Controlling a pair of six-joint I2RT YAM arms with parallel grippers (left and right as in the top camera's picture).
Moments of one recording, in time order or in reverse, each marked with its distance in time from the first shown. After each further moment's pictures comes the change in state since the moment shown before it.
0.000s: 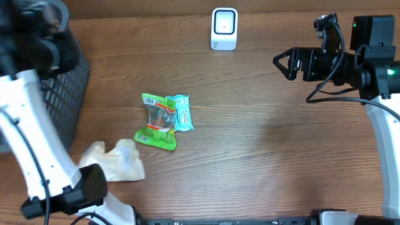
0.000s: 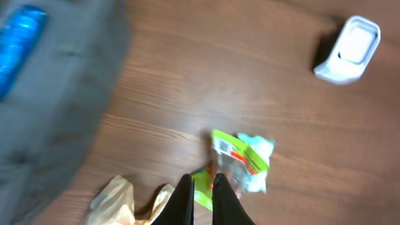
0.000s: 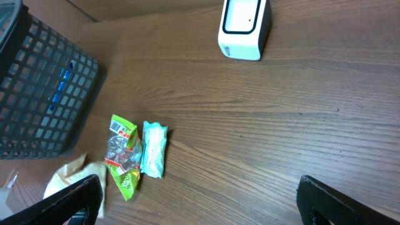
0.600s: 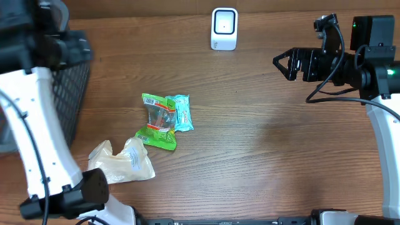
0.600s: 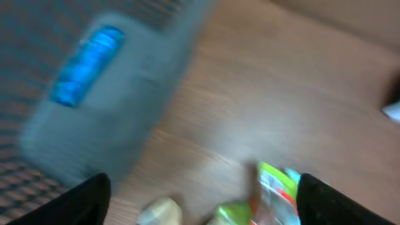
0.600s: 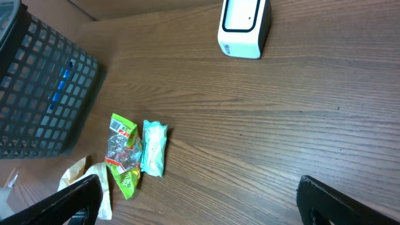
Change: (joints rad) left arm 0.011 -0.038 -0.125 0.169 -0.243 -0.051; right arm 0.000 0.000 0.000 -0.006 0.000 0.000
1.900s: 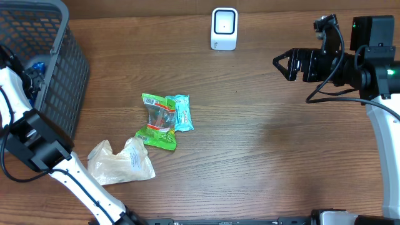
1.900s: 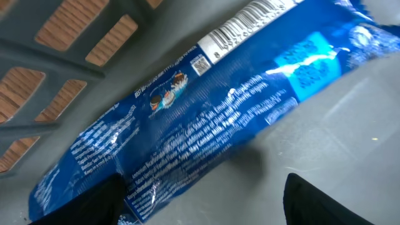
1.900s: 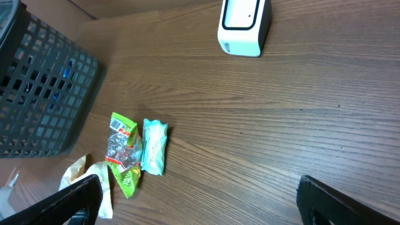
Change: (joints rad) left arm 0.395 0.723 0.013 0.492 0.019 0.135; right arm 0.000 0.000 0.000 -0.007 0.000 0.000
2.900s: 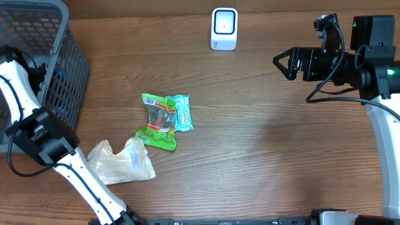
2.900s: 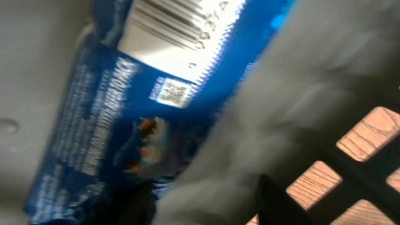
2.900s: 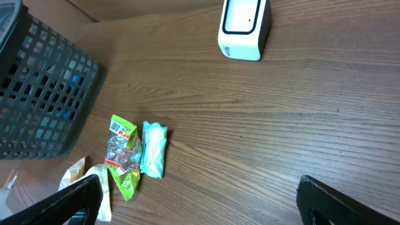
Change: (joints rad) left arm -0.044 0.093 0.182 -0.496 0.298 -0.016; right arm 0.000 0.000 0.000 0.014 0.000 0.000
